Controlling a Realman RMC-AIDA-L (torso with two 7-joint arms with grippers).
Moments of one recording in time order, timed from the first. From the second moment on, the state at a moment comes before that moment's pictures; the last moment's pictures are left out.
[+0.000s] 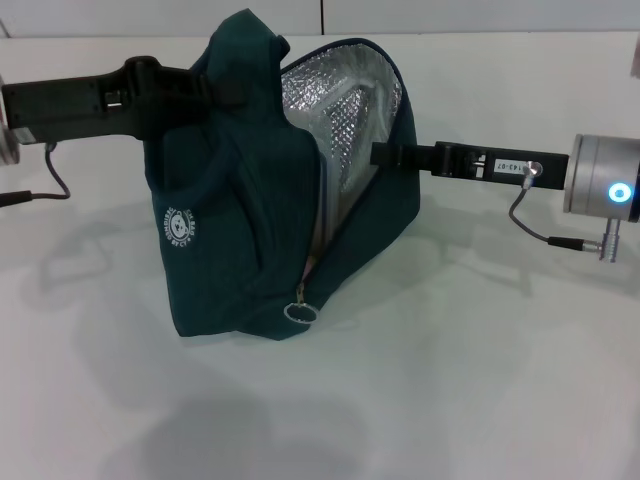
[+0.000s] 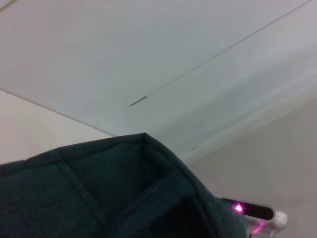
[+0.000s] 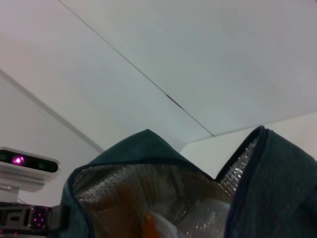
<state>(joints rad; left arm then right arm) -0.63 -1.96 0.62 0.63 1.87 1.75 -2.31 0.71 2.02 -1.27 -0.41 -1.33 -1.24 1.88</state>
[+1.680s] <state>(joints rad) -0.58 -2.04 0.62 0.46 1.88 1.75 -2.21 0.39 2.01 -1.22 -0.72 -1.25 -1.53 1.77</state>
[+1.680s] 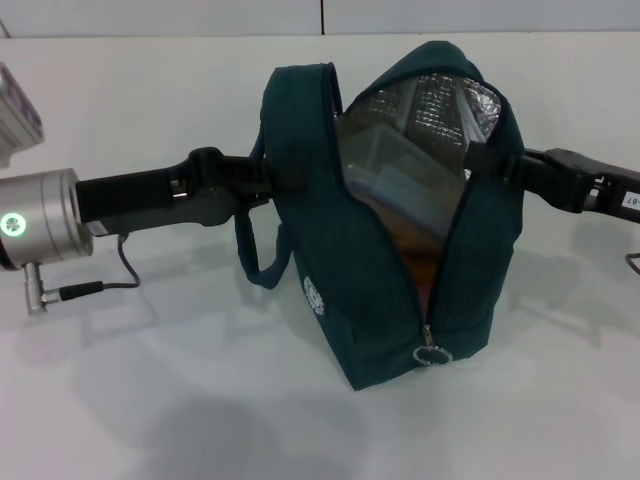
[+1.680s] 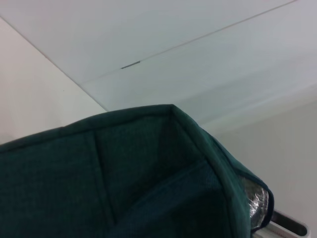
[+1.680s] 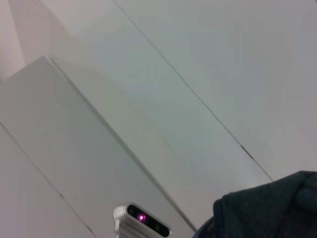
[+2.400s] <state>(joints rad) -0.57 -2.04 0.63 0.45 1.88 1.71 -2.20 0.39 2.01 -1.17 -0.66 -1.25 -1.60 1.70</state>
